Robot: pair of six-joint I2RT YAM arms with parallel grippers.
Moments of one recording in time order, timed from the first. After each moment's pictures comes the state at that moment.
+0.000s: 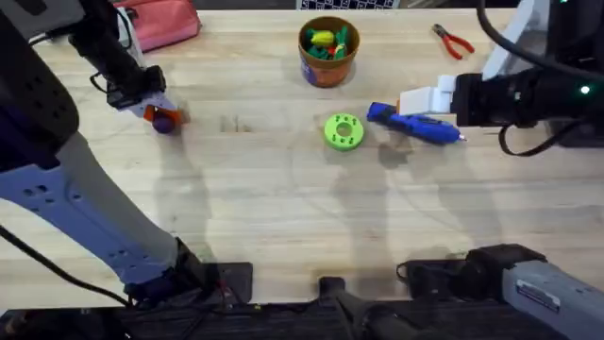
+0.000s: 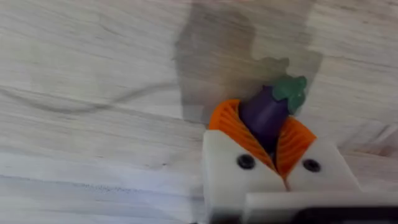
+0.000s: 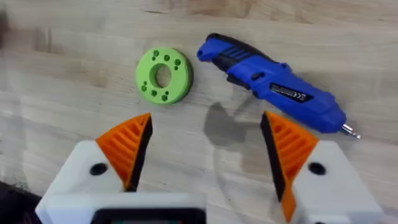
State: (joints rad) left arm 0.34 2.06 1.56 -1.14 0.06 0.01; right arm 0.09 1.08 0.95 -0.87 -0.27 0.10
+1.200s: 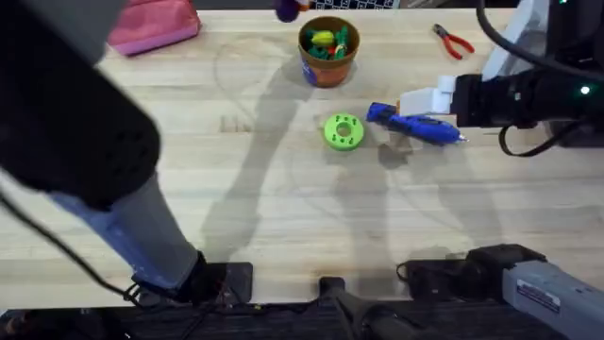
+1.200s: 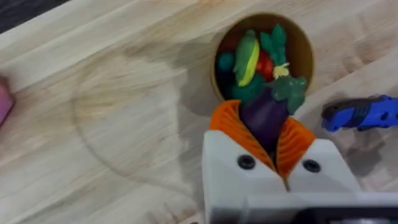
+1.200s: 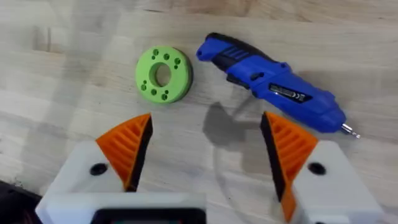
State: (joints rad) left arm -0.31 1.94 1.96 -0.97 0.18 0.05; right arm 0.09 1.08 0.95 -0.87 -0.27 0.10
